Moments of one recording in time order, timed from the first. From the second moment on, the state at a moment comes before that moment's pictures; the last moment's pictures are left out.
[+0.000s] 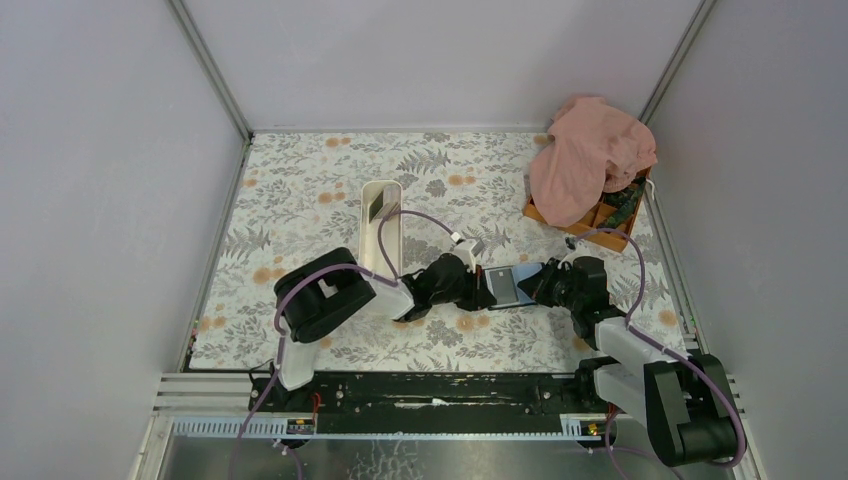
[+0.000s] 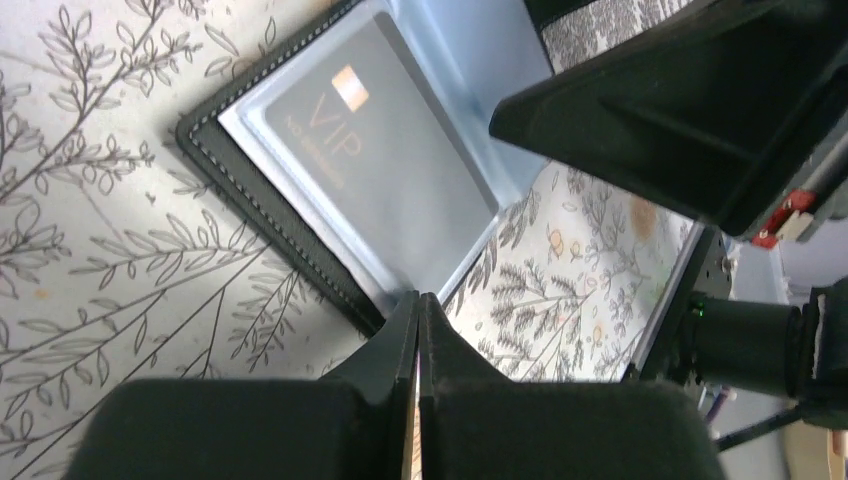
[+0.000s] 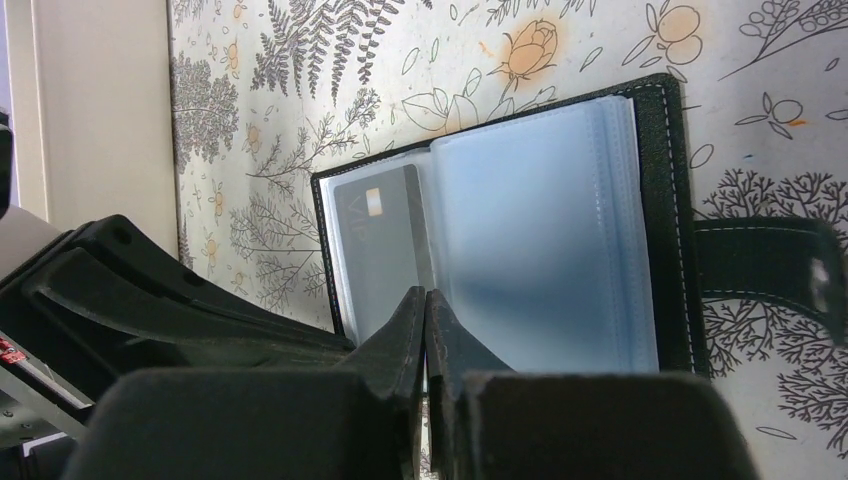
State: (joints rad) left arm -0.96 1.95 0.84 0.63 0.17 -0.76; right arm 0.15 1.05 0.16 0.29 -0.35 0.62
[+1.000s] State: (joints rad) left arm -0.95 1.97 0.80 0.70 0.21 -0.81; right arm 0.15 1.23 0.16 0.47 -0.42 0.65
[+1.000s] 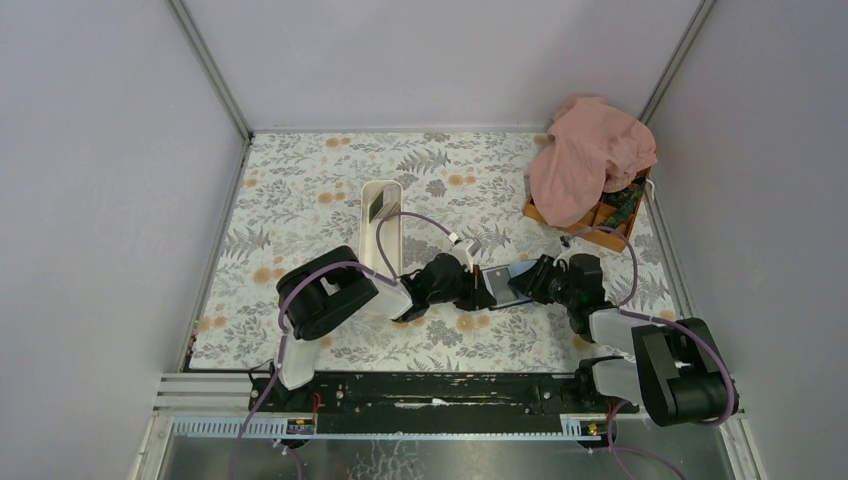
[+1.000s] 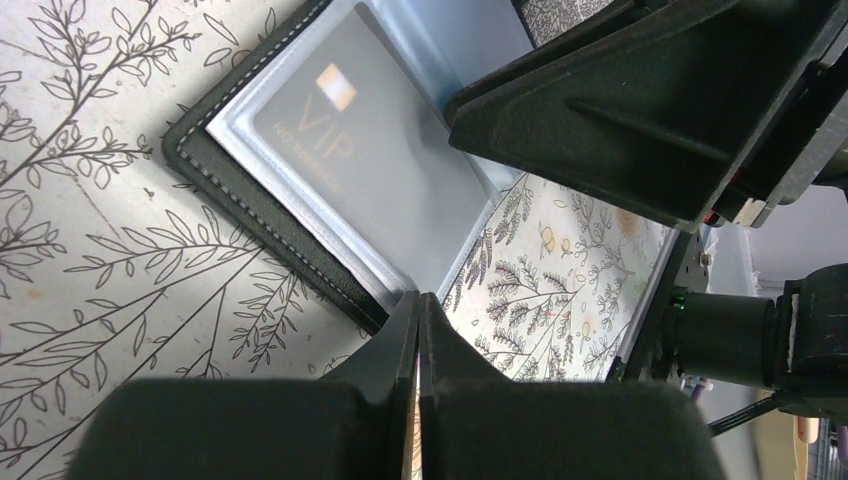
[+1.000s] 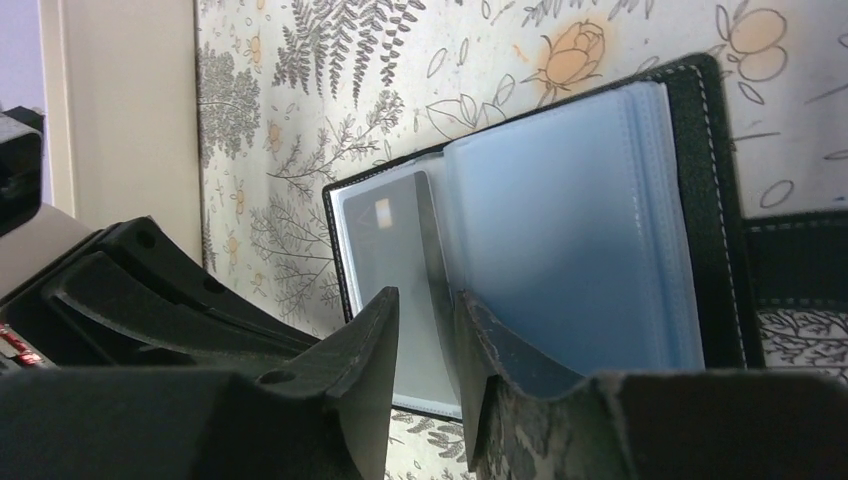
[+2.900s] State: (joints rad) left arm -0.82 1.85 0.81 0.55 0.26 -0.70; right arm 0.15 1.37 0.23 0.59 -0.57 0.69
